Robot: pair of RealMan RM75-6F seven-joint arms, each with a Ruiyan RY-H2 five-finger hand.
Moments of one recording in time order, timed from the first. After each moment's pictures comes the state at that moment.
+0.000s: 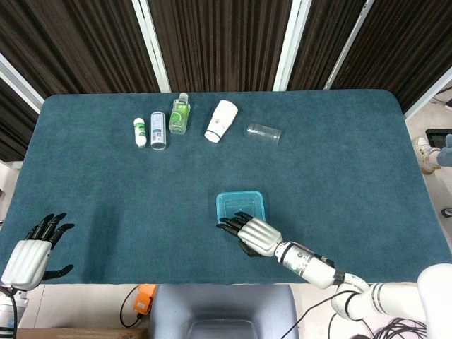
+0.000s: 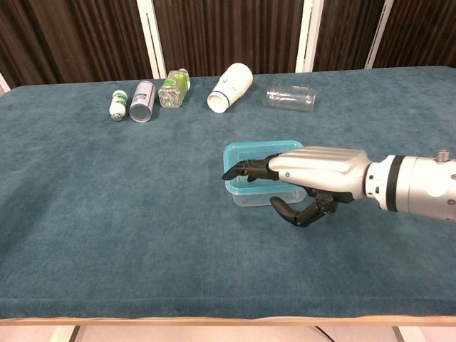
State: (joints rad) left arm -0.15 -1.09 0.02 -1.64 1.53 1.39 0.07; right arm 0.80 -1.52 -0.02 -1.44 -1.55 0.83 0.03
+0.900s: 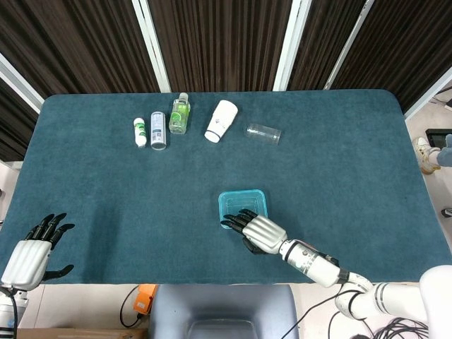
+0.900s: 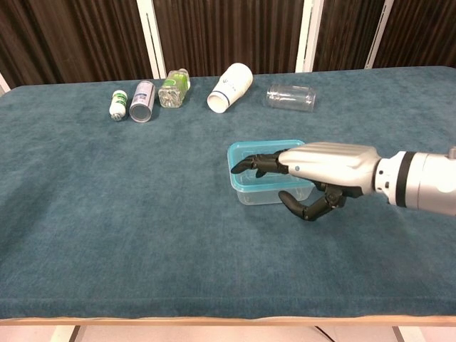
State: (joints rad) left arm -0.15 -1.09 0.02 -1.64 1.53 1.39 0.07; right arm 0.78 -1.51 -0.02 -1.42 -1.58 0.89 0.09
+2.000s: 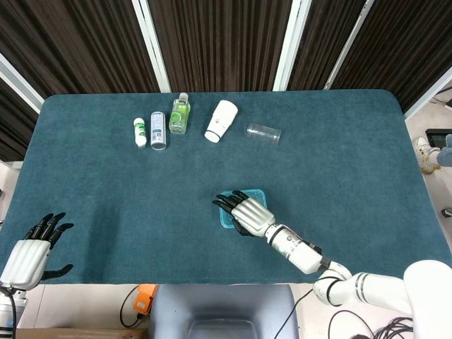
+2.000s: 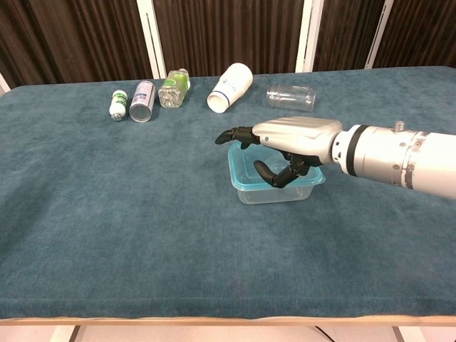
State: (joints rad) left arm -0.15 -1.09 0.01 -1.64 1.53 1.38 0.06; right arm 0.85 -1.59 0.11 -1.37 -1.39 0.80 -0.09
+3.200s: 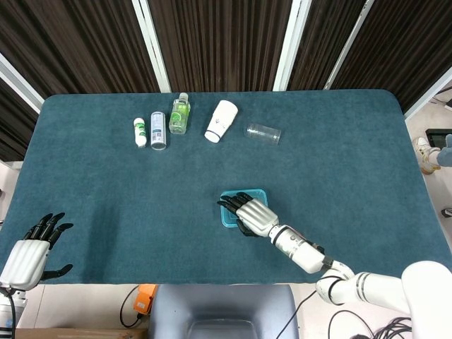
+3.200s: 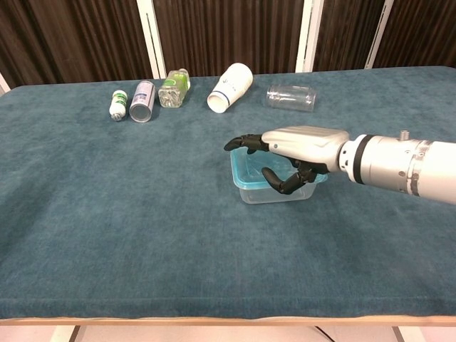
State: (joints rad) left arm -0.14 -1.09 0.01 -1.64 1.53 1.39 0.06; right arm 0.84 -1.61 0.07 -1.31 -1.40 0.77 0.02
